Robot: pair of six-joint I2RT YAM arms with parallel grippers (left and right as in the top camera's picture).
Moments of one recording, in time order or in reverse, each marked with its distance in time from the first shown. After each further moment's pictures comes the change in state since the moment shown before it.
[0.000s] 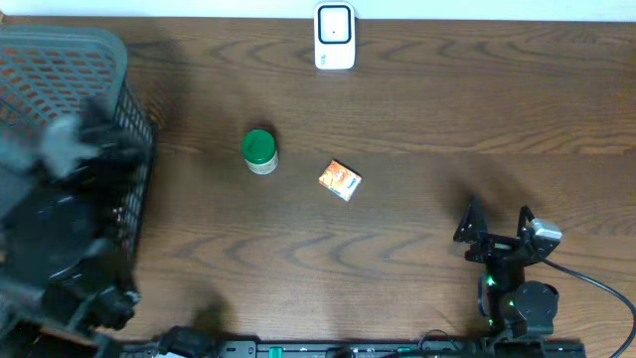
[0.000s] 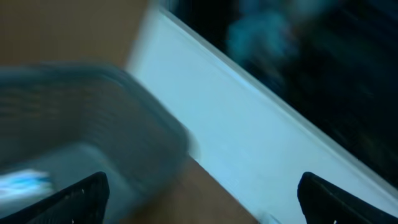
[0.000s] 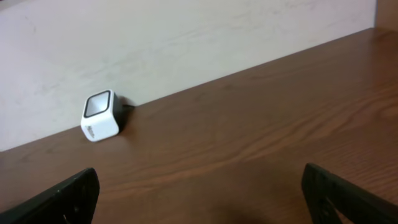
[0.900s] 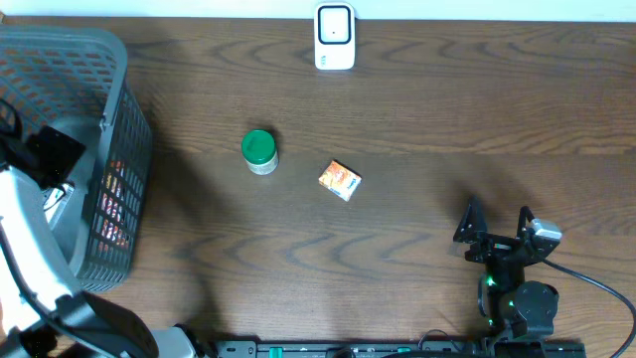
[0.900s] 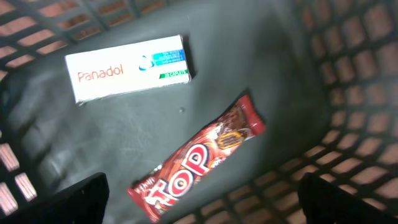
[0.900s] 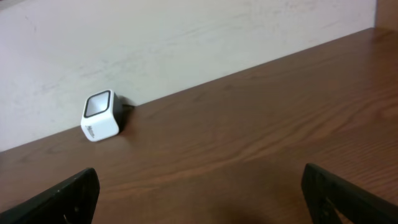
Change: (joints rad) left arm 0.885 0.739 -0.002 -0.209 0.744 0.211; right arm 0.000 0.000 0.000 0.000 0.000 0.000
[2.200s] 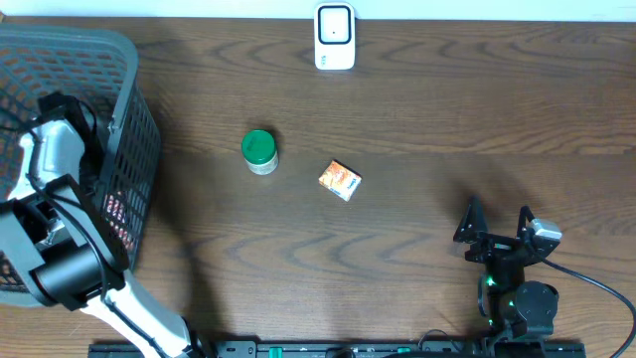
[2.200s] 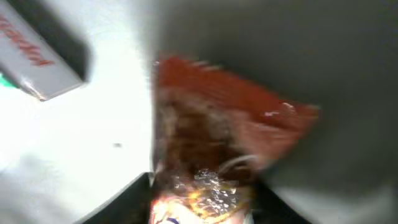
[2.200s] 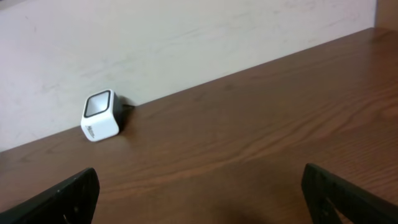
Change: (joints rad) left arm -0.139 0.459 0.023 0.019 -0.096 0.384; right arm 0.000 0.000 0.000 0.000 0.000 0.000
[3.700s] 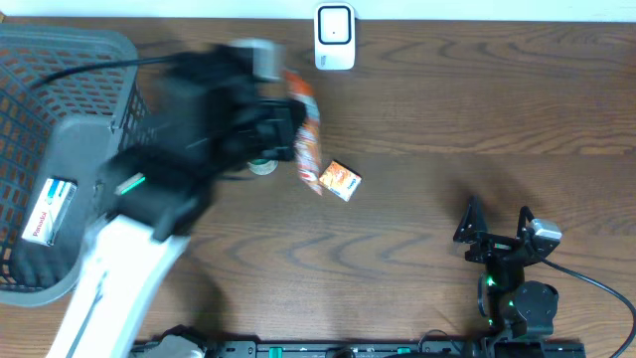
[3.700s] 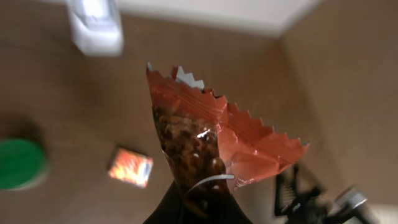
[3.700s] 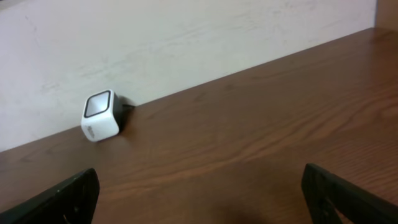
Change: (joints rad) left arm -0.925 -0.682 0.152 0.095 0.451 -0.389; right arm 0.000 0.000 0.000 0.000 0.000 0.000
